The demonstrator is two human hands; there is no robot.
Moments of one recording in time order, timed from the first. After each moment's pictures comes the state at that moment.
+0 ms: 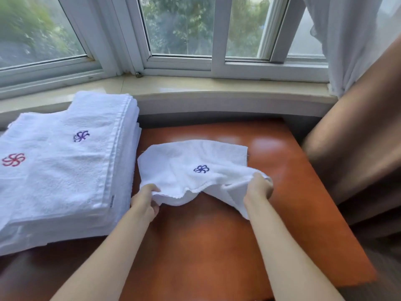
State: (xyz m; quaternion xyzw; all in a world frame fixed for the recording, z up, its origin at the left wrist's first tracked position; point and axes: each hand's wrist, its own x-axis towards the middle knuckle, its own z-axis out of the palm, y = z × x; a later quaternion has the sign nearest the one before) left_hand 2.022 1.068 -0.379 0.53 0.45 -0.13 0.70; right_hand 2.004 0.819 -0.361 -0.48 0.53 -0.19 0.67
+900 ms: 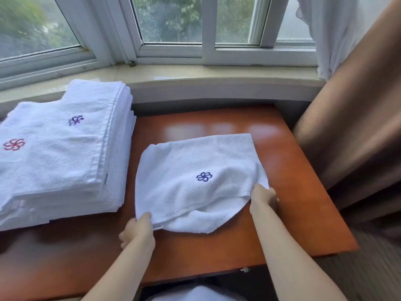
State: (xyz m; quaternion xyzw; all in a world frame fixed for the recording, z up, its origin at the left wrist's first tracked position) left_hand 1.898 1.053 -0.411 0.67 0.55 -0.05 0.49; right_hand 1.929 0.771 -0.418 -0.52 0.63 -0.07 0.57
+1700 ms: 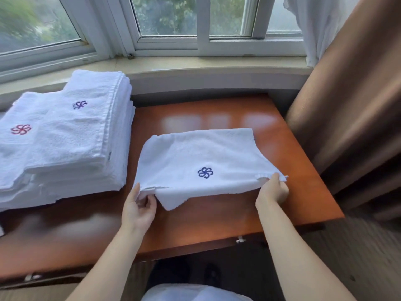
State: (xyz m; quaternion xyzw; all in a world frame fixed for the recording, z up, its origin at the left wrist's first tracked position) left_hand 1.872 1.074 -0.389 0.23 0.35 -0.07 0.90; right_hand 1.867 0.764 -0.406 -0.49 0.58 -0.23 0.61
